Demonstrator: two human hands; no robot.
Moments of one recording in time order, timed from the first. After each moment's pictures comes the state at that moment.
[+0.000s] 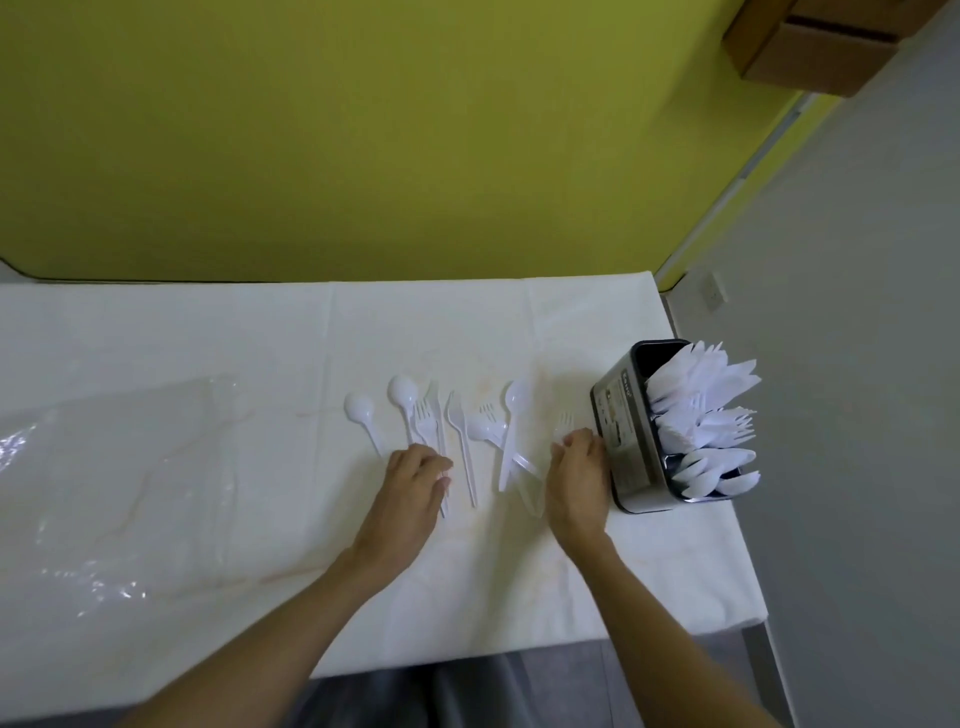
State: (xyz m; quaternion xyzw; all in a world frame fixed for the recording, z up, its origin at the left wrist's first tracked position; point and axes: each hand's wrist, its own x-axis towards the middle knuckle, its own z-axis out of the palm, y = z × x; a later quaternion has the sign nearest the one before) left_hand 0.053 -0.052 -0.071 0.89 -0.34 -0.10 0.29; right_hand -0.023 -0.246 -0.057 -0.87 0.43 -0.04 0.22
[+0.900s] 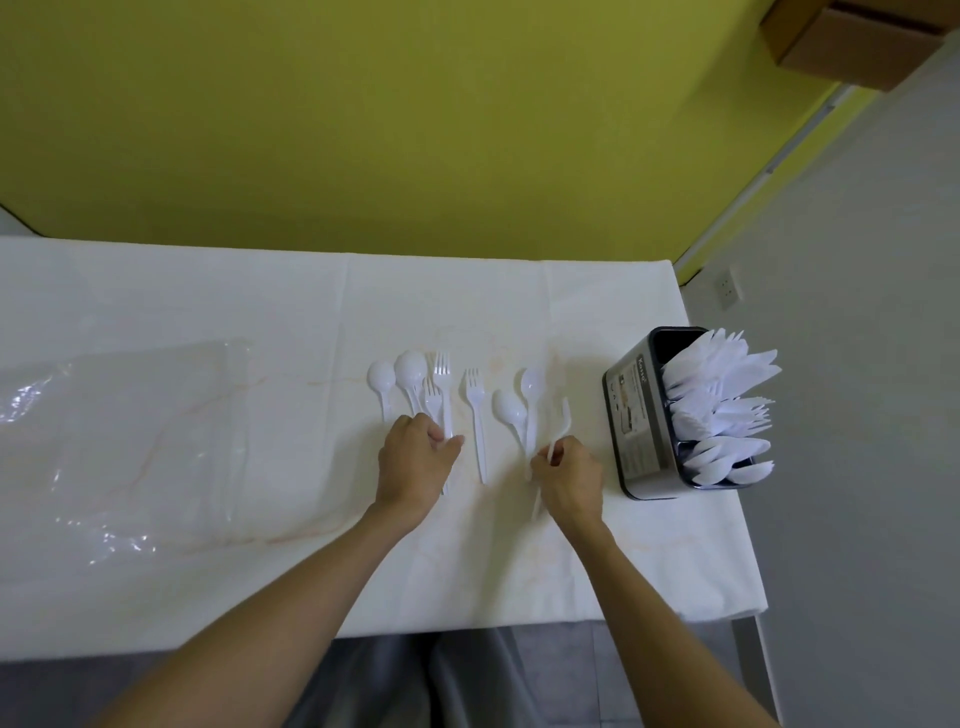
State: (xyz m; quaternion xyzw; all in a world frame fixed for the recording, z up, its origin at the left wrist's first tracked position) left_hand 0.060 -0.075 -0.052 0.92 -0.05 -0.19 0.35; right_hand -0.030 -0.232 -0.046 -0.80 0.45 0.04 0.39
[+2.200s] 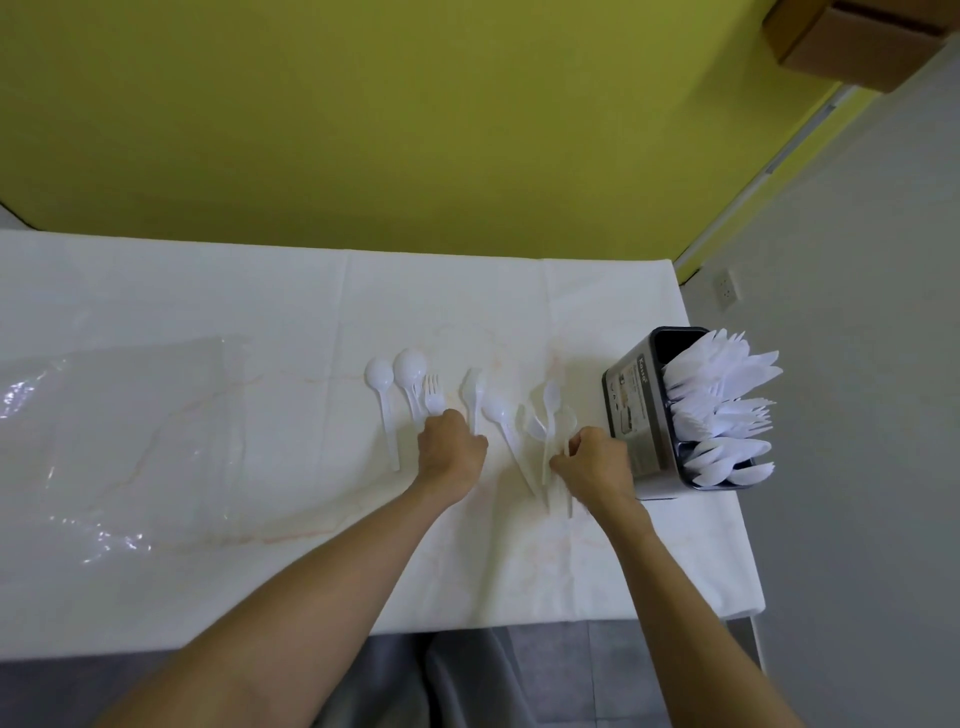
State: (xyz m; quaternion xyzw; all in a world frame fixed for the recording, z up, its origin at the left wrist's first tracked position) left_hand 0.063 -0.118 -0.044 0.91 -0.03 -0.29 0.30; right_hand -0.023 -0.257 -0.007 -0.85 0.41 0.15 0.30
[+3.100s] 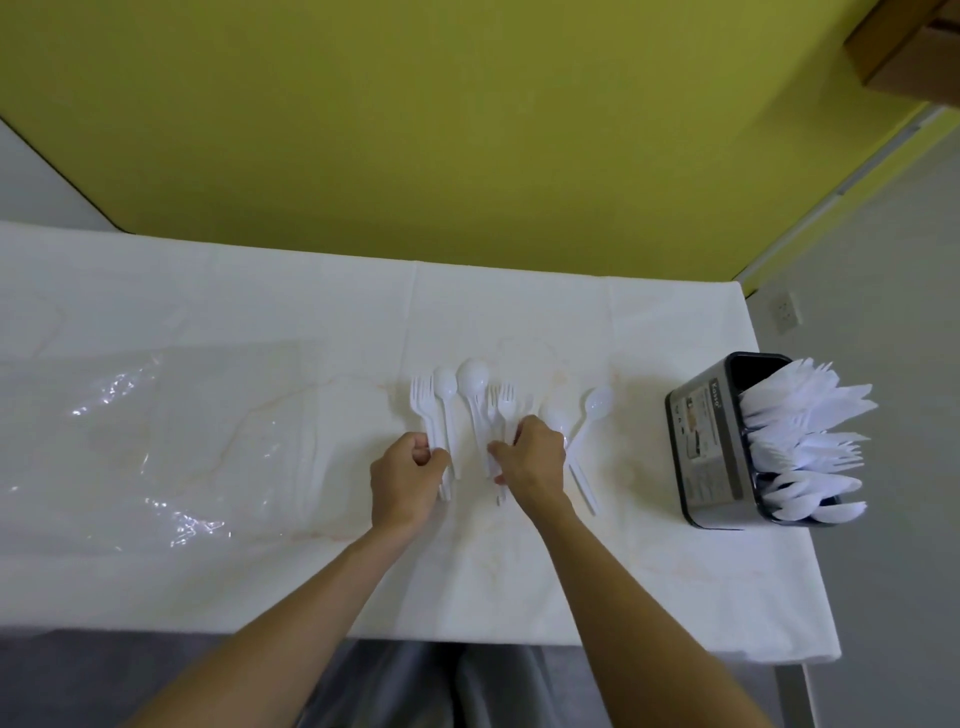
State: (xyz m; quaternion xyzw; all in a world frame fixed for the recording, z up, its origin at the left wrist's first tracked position) left_hand 0.071 -0.009 -0.044 0.86 0.12 -0.19 0.45; right_hand 0.052 -0.149 -0.034 -0.81 0.39 0.12 0.42
